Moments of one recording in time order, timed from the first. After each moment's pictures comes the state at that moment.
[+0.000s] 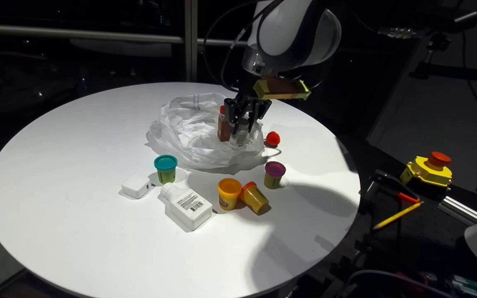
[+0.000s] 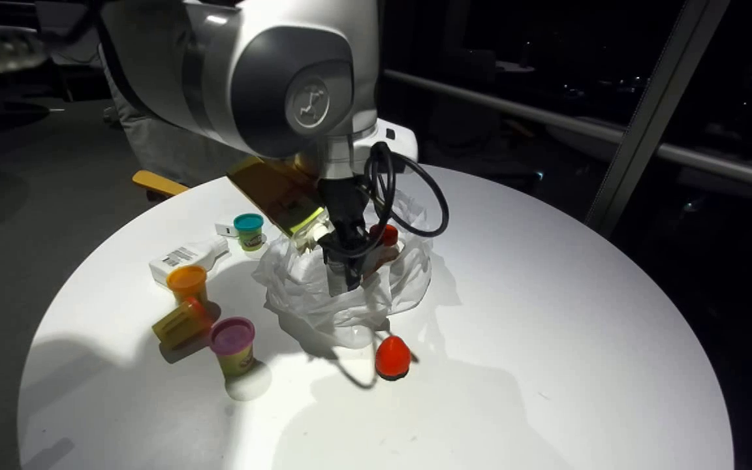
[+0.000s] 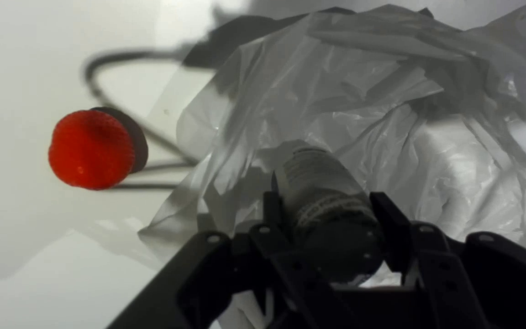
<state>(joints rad) 0.04 0.48 -0.05 -2.23 0.08 2.87 0.27</state>
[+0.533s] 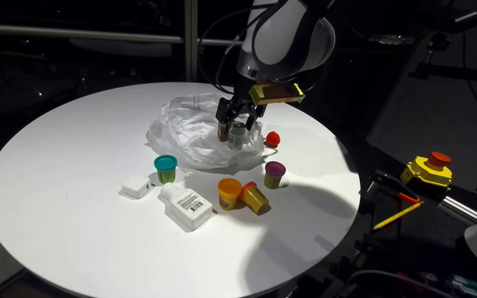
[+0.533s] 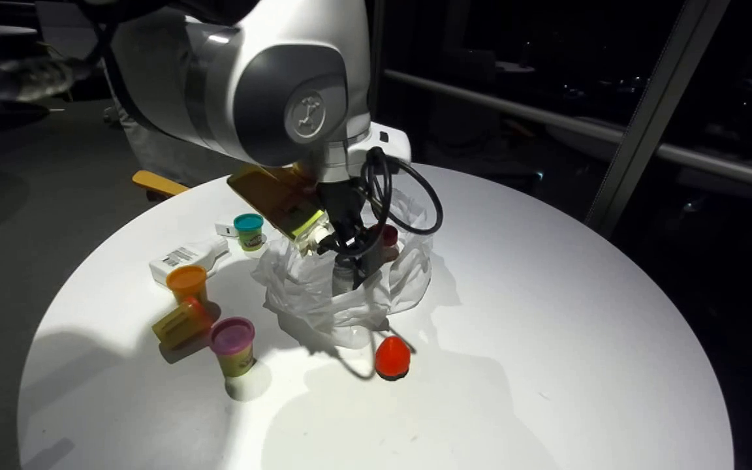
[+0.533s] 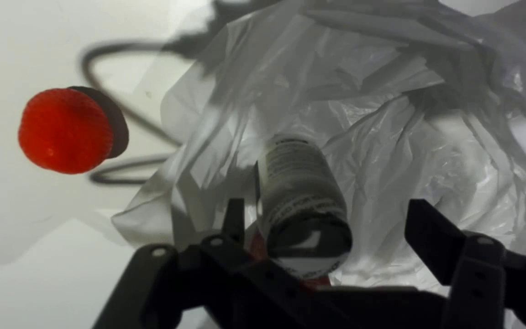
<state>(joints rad) 0.08 0.50 -0.07 -2.21 0.06 2.90 0.27</state>
